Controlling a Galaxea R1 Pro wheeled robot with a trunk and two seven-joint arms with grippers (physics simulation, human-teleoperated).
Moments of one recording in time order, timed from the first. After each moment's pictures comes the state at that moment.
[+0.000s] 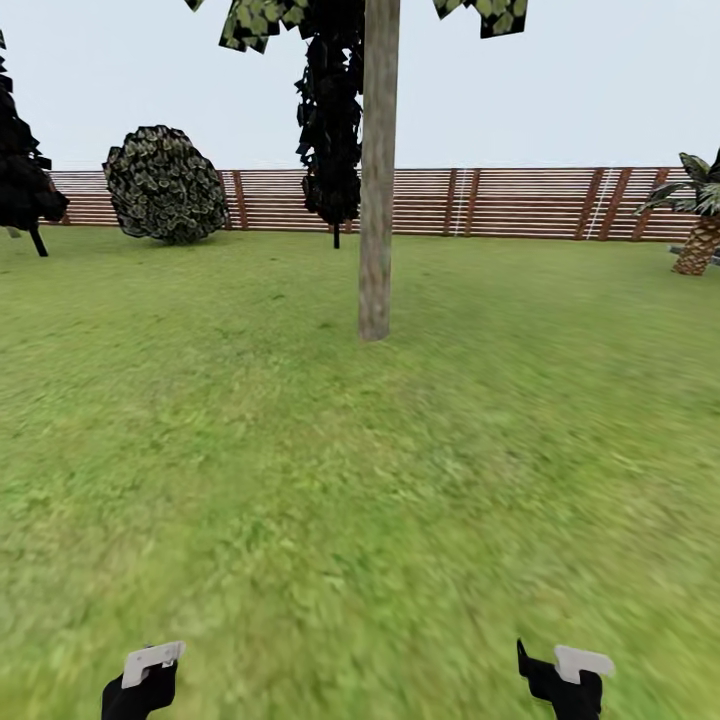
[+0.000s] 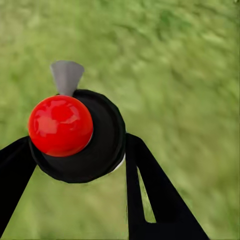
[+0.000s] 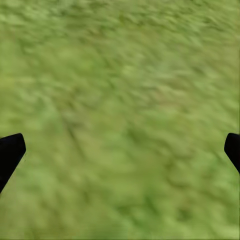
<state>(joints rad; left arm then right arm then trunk) -0.32 0.16 0.19 -0.38 0.05 -0.28 -0.06 -0.35 -0.11 -0.18 -0.29 0.00 -0.46 -0.04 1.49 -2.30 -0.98</state>
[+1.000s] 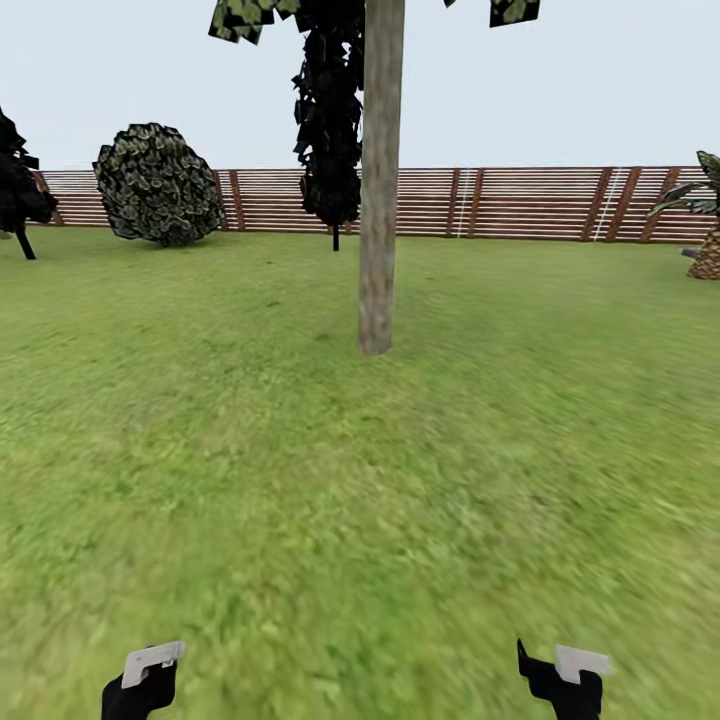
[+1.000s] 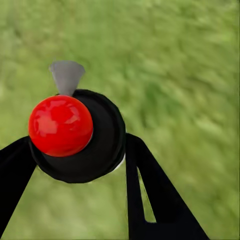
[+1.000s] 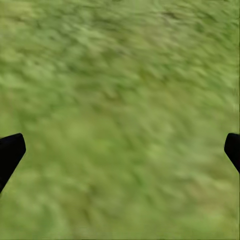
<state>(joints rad) -0.32 0.16 0.19 -0.38 0.05 -0.28 -0.06 -0.35 -0.11 -0.19 -0.29 0.00 -0.46 -0.05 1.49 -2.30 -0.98</state>
